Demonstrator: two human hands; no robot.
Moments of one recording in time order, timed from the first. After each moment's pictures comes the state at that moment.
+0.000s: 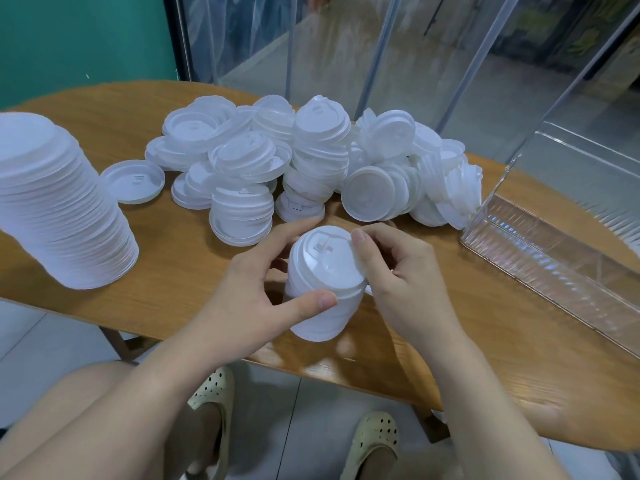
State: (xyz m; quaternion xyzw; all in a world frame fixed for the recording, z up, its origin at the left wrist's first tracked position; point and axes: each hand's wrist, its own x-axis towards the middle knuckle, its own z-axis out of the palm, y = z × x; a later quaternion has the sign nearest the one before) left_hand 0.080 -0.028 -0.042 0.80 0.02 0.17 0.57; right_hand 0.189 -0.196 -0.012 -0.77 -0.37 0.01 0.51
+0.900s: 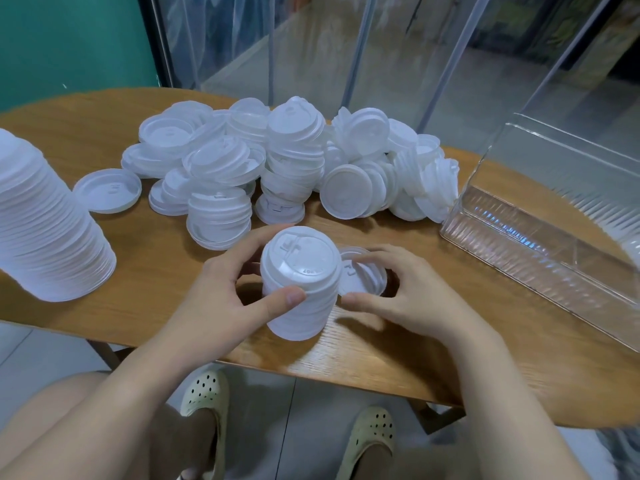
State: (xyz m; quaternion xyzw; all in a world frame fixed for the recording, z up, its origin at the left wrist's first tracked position) left_hand 0.078 -0.027 -0.040 0.80 0.02 0.16 0.58; right_hand 0.239 -0.256 -0.040 -0.89 -0.35 0.14 0.25
